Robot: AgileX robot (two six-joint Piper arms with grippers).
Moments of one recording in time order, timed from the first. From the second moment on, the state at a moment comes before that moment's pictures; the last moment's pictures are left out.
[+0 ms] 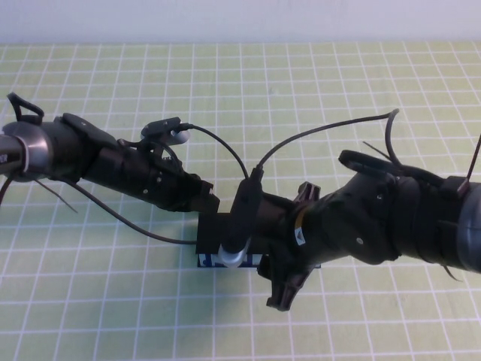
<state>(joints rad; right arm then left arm) 0.81 1.73 -1.12 -0.07 0.49 -0.43 -0.24 2.09 -1.32 -1.09 0.80 1.00</state>
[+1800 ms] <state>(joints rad) 0.82 1.83 -1.14 -0.39 0.33 -0.42 -0.24 2.08 -1.32 -1.08 0.81 1.00</state>
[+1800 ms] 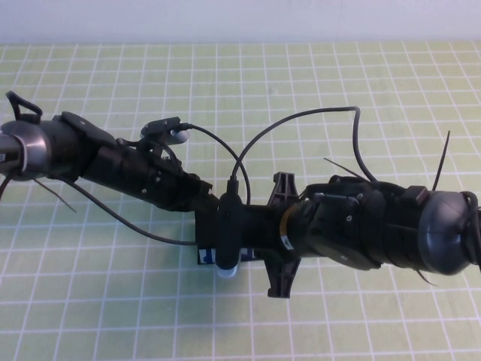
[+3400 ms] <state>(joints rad) 0.81 1.75 -1.14 -0.47 0.33 -0.25 -0.12 1.94 -0.85 -1.64 1.03 2.04</state>
